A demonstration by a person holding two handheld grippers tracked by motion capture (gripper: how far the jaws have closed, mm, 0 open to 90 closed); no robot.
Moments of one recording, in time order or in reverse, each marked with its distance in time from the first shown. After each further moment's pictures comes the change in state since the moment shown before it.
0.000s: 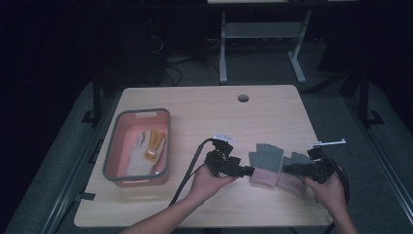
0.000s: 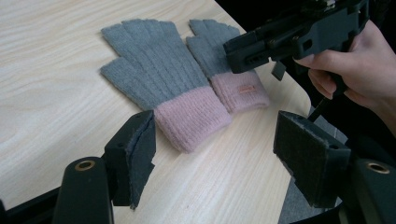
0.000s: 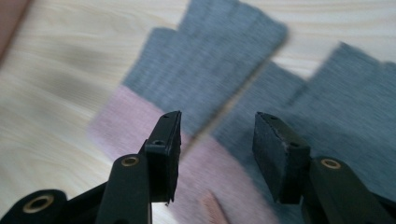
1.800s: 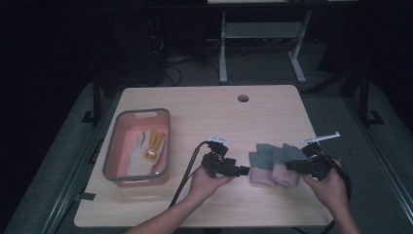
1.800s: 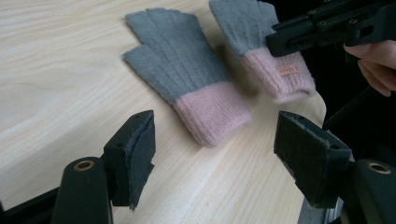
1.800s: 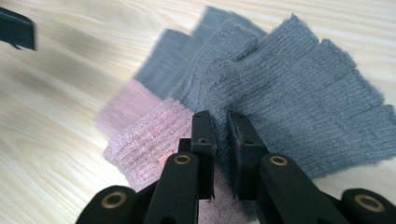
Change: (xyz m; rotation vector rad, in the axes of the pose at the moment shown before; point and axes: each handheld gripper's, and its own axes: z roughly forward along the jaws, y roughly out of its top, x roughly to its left) left arm 0.020 -0.012 0.003 -0.019 0.014 -0.053; right arm 0.036 0.015 -0.017 0.031 -0.114 -0.154
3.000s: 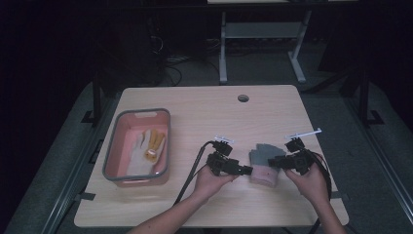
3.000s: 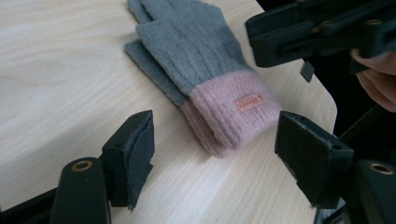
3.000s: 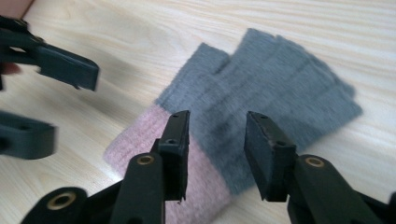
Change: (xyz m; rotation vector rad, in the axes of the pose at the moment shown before) left arm 0.011 0.003 0.028 0.045 -0.013 -0.052; right arm 0.016 0.018 0.031 -0.014 0.068 0.019
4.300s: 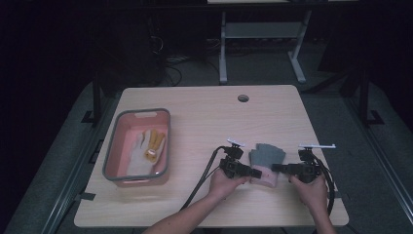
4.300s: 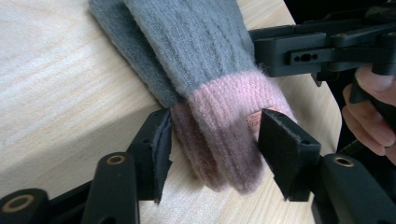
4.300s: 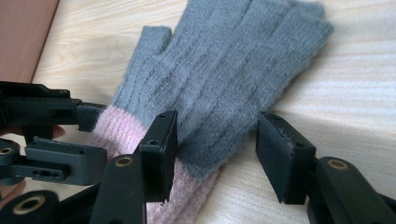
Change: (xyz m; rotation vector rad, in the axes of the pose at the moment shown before) left arm 0.001 -0.002 0.045 0.063 -0.021 -0.122; right arm -0.041 -0.039 0.021 -0.071 0.121 0.311
